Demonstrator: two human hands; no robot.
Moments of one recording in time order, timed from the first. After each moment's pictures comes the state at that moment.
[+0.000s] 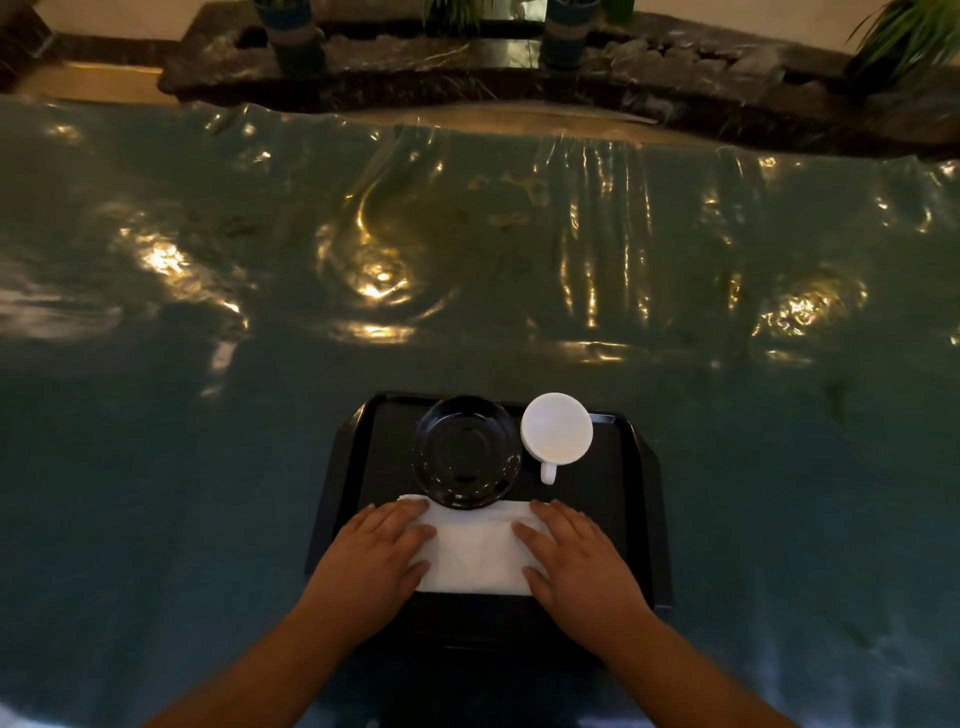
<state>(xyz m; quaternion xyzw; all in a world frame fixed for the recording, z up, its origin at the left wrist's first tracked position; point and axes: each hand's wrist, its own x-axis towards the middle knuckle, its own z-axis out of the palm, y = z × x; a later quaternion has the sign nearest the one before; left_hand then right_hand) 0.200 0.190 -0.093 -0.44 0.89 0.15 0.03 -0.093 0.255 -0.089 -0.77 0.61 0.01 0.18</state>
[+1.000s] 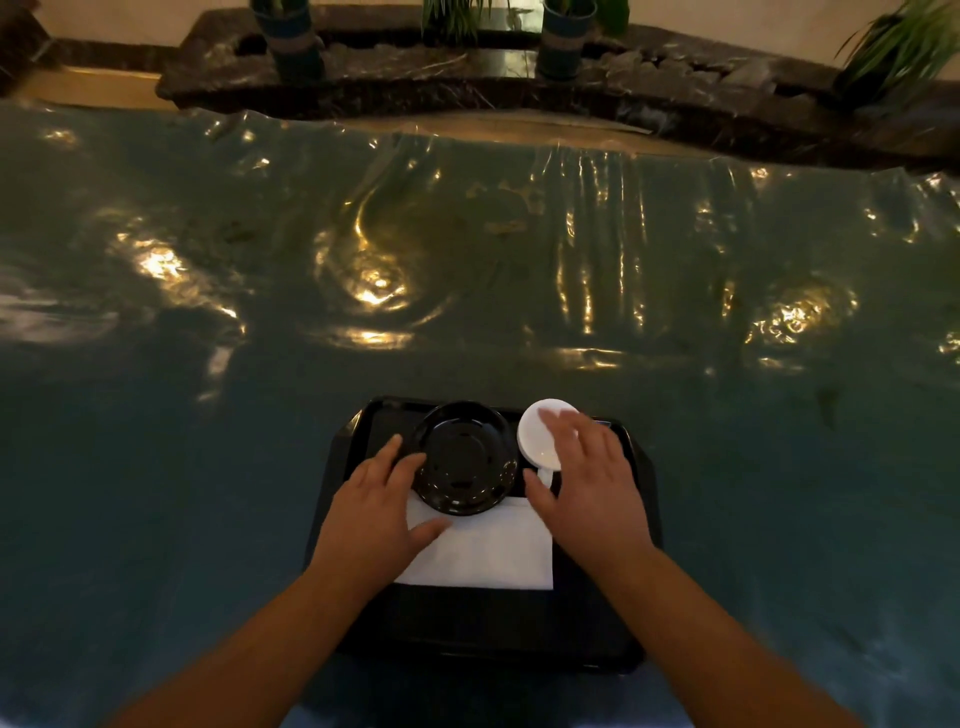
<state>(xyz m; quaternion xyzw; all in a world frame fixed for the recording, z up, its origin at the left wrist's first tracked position) 0.169 0.151 -0.062 -0.58 0.78 0.22 -0.03 -0.096 0.183 -0.036 -0.67 0.71 -0.20 0.13</state>
